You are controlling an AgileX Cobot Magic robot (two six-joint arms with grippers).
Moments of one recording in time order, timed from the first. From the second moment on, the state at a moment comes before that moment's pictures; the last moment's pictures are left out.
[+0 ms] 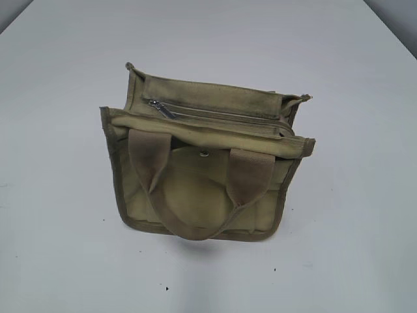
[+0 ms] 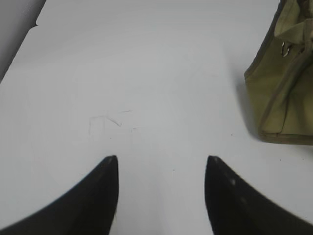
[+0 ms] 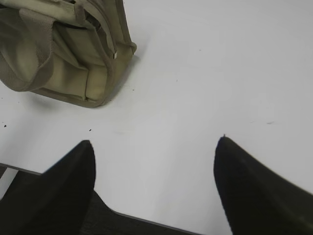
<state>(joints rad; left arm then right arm) -0.04 -0.01 -0.52 0.00 1.06 0.03 0.09 -0.01 -0.49 0.20 1.09 -0.26</state>
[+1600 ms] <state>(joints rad) -0.25 1.68 -1.19 -1.00 0.89 0.51 0.61 1.59 -1.29 0.21 0.60 -0.65</state>
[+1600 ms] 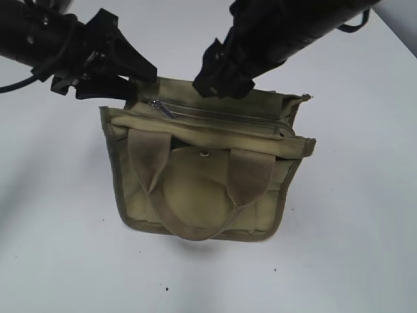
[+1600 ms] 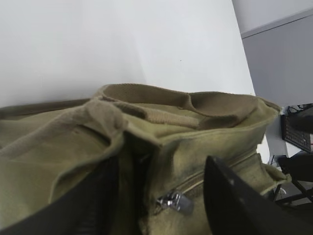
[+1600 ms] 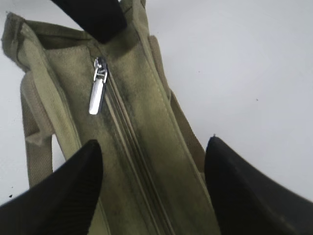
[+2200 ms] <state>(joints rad) -0.30 1.72 -1.26 -1.05 0.87 0.51 0.67 1.78 -1.41 0.22 0.56 -0.68</state>
